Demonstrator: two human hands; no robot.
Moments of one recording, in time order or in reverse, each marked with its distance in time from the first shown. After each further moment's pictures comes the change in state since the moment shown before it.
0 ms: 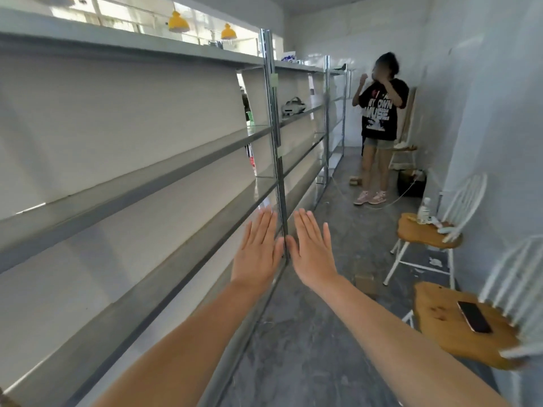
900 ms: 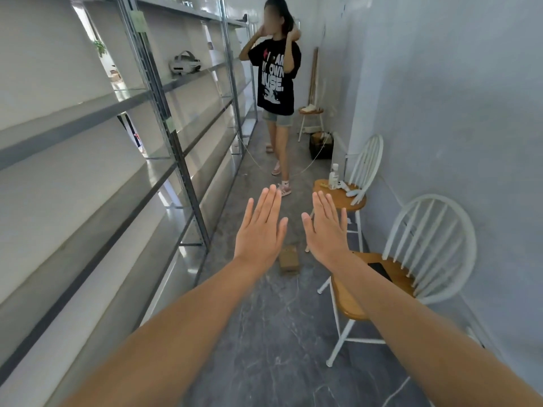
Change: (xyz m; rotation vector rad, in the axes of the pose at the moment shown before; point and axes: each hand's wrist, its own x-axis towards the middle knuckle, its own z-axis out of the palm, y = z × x) left_hand 0.177 0.151 0.205 -0.151 -0.124 0.255; right_hand 0.067 0.282 -0.042 -0.189 0.040 0.501
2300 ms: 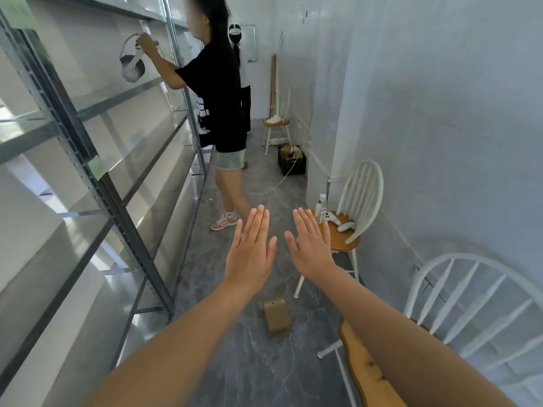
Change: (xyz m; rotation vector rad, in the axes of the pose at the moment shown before) left_hand 0.313 -0.159 0.195 -0.205 -0.022 0.083; right_hand 0.358 0.012 0.124 -0.059 -0.049 0.062
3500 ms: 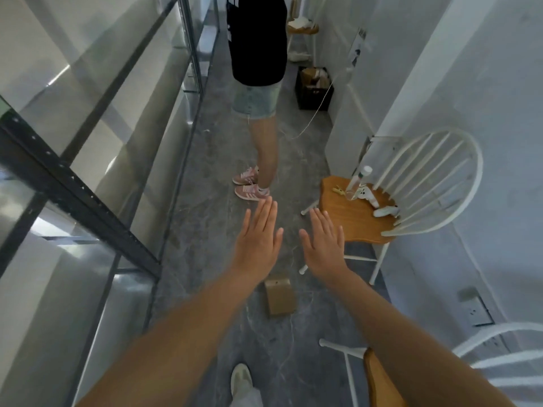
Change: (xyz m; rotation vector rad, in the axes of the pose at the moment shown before) left_hand 0.176 -0.215 0.238 -0.134 -0.260 -0.146; right_hand 0.271 0.048 0.214 -0.003 -0.273 0.187
